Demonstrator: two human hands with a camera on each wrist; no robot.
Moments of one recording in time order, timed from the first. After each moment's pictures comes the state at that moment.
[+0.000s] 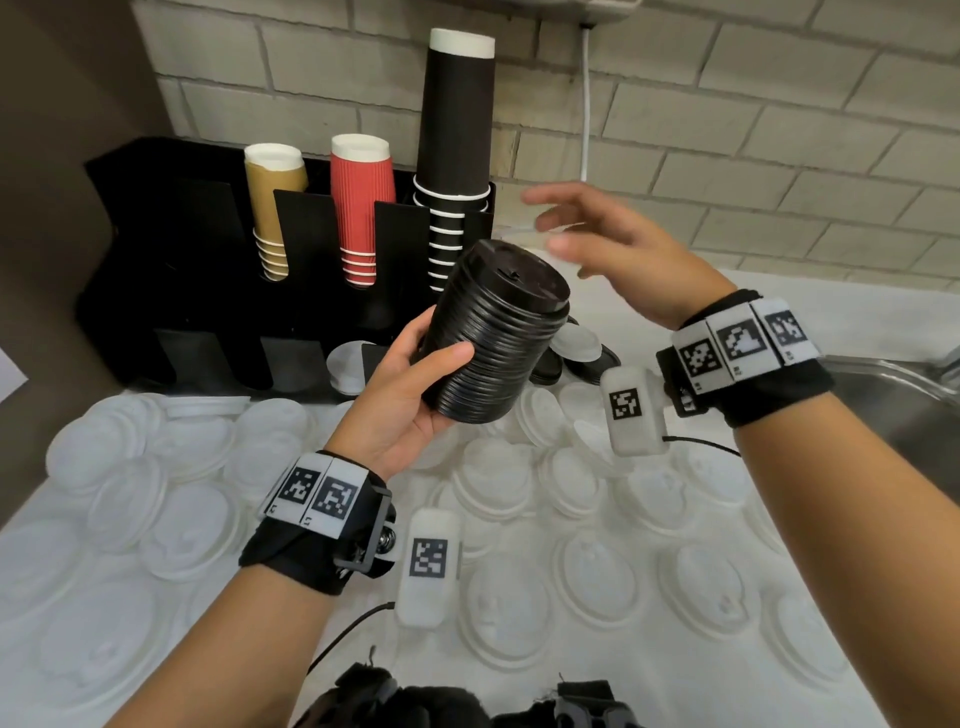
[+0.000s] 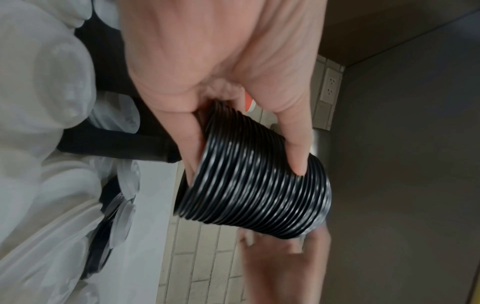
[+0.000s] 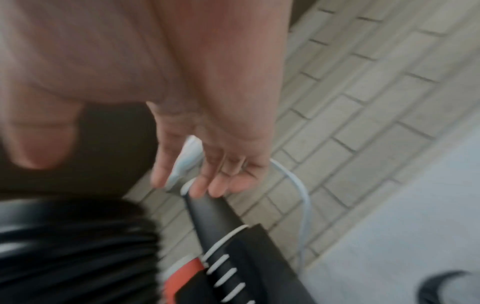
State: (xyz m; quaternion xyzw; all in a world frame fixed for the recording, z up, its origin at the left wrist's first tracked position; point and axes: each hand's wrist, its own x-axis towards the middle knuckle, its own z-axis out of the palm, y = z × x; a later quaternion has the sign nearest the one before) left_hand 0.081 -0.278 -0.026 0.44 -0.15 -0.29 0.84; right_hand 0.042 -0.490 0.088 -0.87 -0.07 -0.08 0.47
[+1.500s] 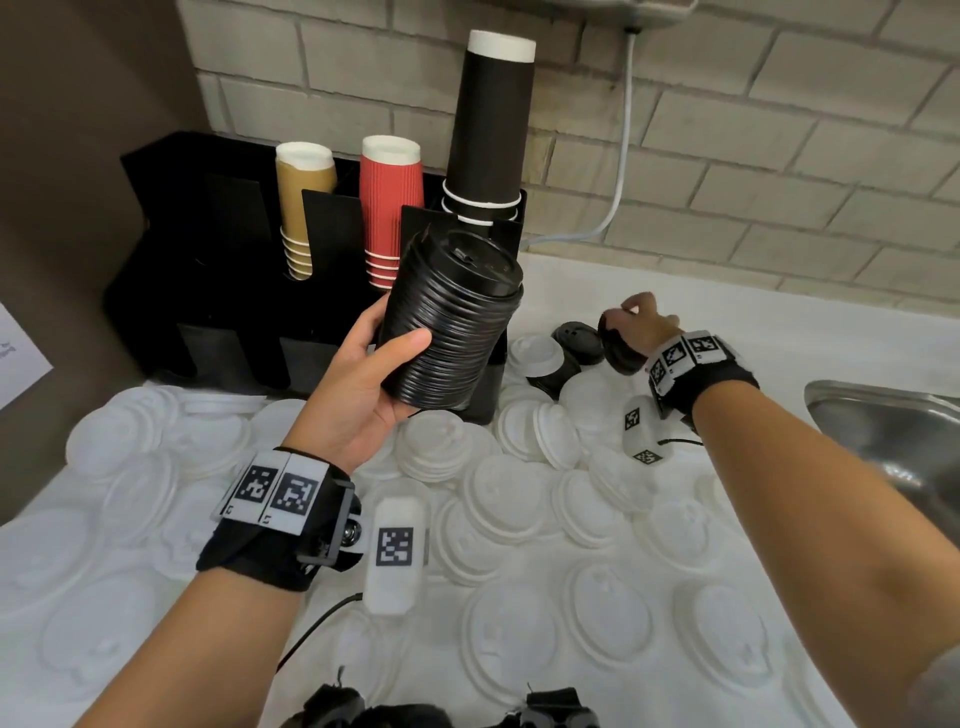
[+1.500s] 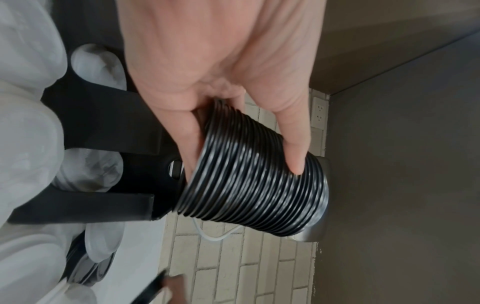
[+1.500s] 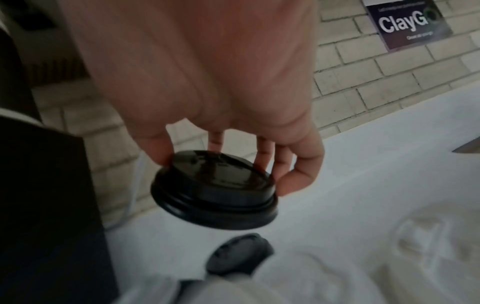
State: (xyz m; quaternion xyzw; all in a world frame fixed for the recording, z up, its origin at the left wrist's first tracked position) left_hand 0.112 -0.251 -0.029 0.45 -0.13 -0.20 0.86; right_hand 0.130 -0.588 -0.023 -0.88 0.36 -0.03 0.31
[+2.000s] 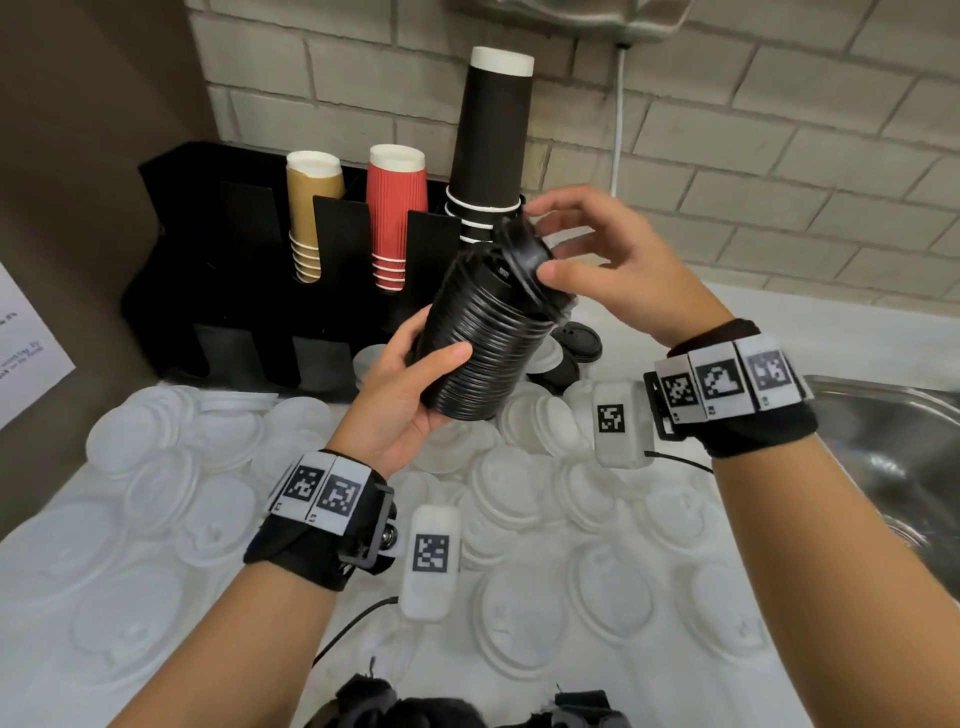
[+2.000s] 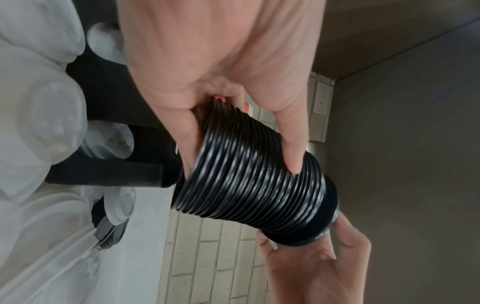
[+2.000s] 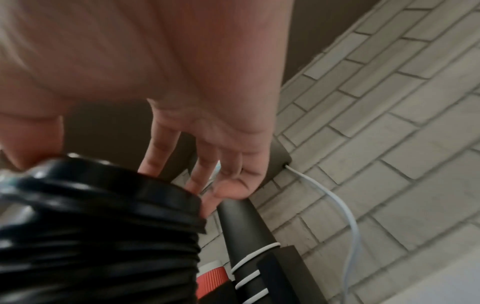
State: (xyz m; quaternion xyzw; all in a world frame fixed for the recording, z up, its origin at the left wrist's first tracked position) left_hand 0.091 -0.261 -0.028 0.44 -0.13 -0.24 0.86; right_hand 0.046 -0.458 0.090 -0.87 -0.14 -0.15 0.46
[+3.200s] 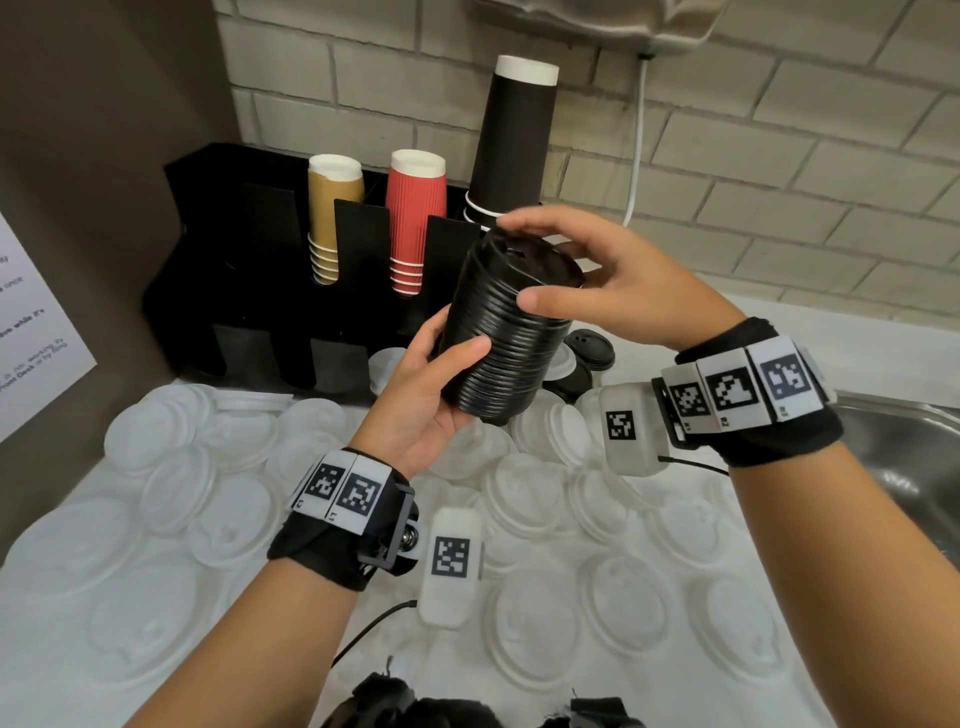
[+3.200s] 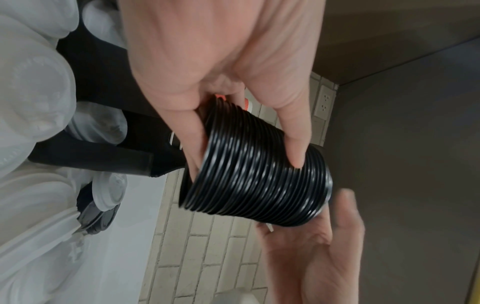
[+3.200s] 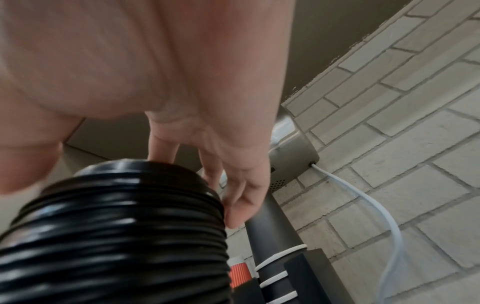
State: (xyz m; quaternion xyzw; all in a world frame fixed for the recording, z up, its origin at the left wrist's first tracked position) left_hand 0.091 -0.263 -0.022 0.41 -0.14 -0.25 0.87; right_hand 0.052 -0.442 0.099 -0.90 -0.18 -0.08 0.39
